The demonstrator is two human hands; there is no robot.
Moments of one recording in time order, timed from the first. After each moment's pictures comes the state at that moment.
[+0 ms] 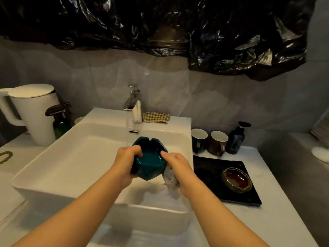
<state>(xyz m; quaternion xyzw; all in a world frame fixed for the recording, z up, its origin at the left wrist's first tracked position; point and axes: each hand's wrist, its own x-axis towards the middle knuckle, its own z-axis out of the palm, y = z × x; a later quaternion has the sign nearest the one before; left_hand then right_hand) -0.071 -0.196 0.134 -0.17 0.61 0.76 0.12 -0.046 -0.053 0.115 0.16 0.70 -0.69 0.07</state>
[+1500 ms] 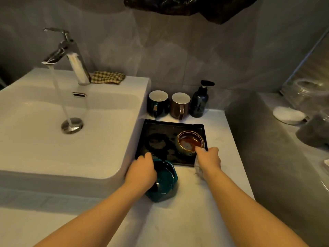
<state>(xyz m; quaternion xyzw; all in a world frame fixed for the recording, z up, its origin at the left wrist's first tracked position) 0.000 0.001 0.025 0.08 0.98 0.13 0.11 -0.001 0.189 0.015 0.40 0.73 -0.55 -0.01</state>
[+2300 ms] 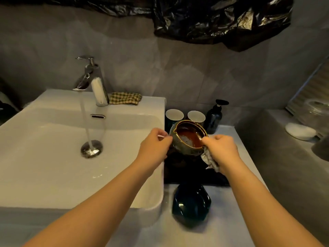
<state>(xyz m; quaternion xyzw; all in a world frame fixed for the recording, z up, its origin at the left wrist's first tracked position) -0.074 -0.055 0.118 0.02 0.77 0.62 0.12 -0.035 0.112 0.118 0.32 0.79 -0.53 -0.09</state>
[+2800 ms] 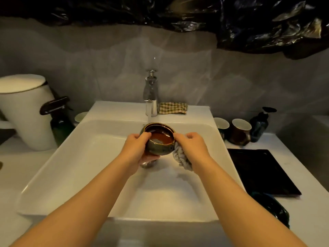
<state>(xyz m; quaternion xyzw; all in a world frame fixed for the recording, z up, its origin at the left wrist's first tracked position) -0.161 -0.263 0.106 -0.09 0.64 0.74 0.17 -0.125 -0.114 0.101 0.22 0.75 -0.62 -0.05</state>
